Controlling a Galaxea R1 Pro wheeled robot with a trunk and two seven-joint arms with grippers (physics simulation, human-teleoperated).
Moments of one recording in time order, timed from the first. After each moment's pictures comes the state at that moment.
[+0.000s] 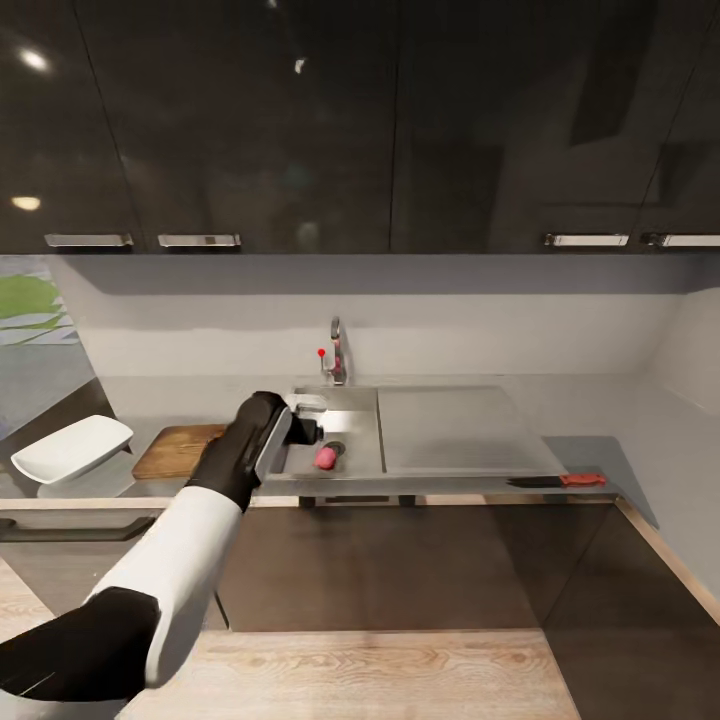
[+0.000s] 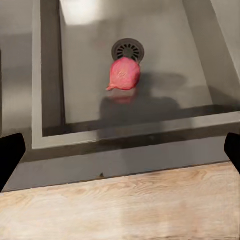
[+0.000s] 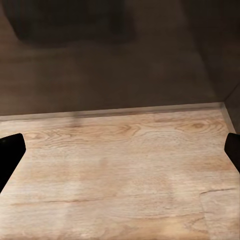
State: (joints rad) left arm -1.02 -0.15 -0.12 -0.84 0.08 1.00 0.13; right arm -0.03 0.02 0.00 -0.48 -0.03 -0.56 -0.03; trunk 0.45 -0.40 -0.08
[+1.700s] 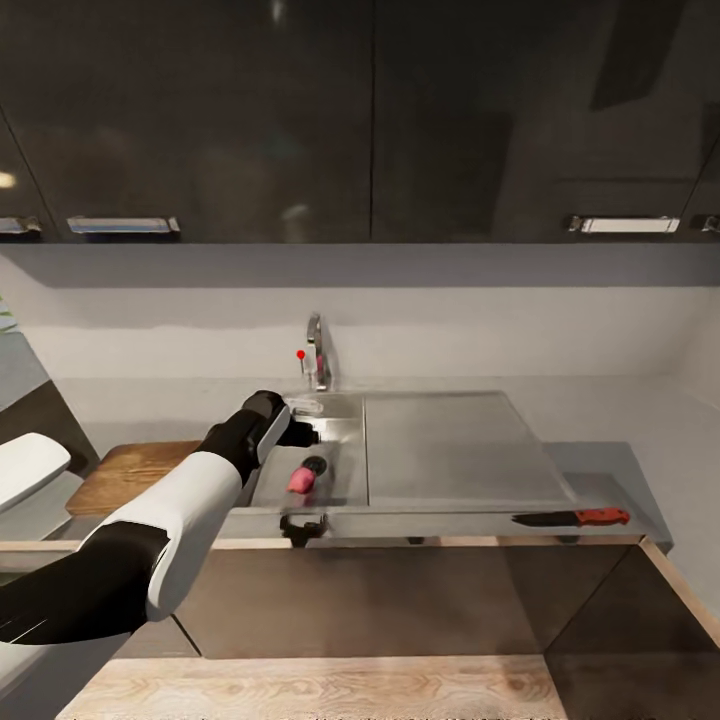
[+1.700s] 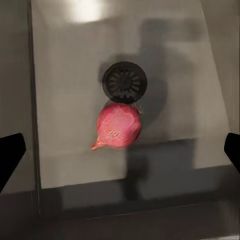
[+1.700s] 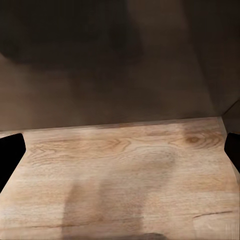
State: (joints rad) left arm -1.18 -0.13 -0.12 -0.44 0.07 0.83 0.09; right arm -0.03 0.03 0.00 -0.48 -0.03 -0.56 -0.03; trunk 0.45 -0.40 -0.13
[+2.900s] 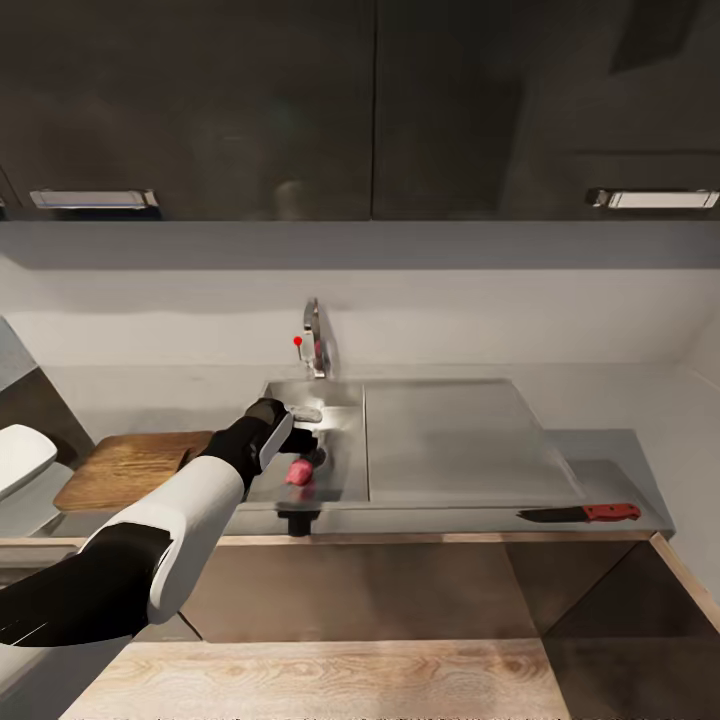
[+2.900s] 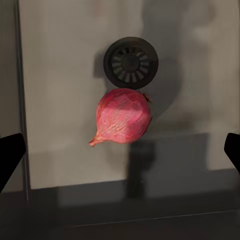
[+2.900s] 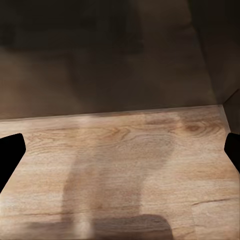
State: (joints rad) left arm -1.18 -0.14 -0.12 -0.39 0.07 0.80 0.13; right arm -0.03 0.03 0.00 -0.48 -0.03 -0.56 -0.03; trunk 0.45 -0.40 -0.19
